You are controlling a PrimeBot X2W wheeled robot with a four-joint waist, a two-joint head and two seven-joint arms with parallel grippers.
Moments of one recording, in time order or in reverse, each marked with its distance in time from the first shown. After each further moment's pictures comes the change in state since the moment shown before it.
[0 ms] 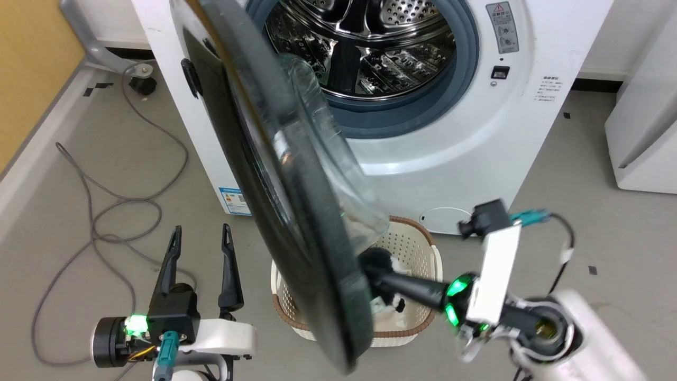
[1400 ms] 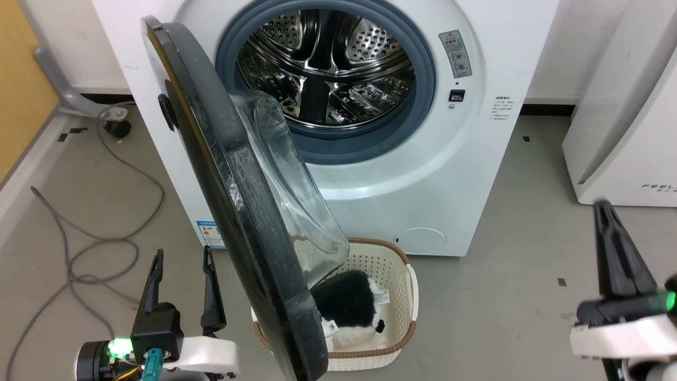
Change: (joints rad) left arm 0.061 0.013 0.044 0.007 -0.002 -0.002 0.000; right arm 0.352 0.053 -0.500 -0.288 -1.499 0.001 -0.992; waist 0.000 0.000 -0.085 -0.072
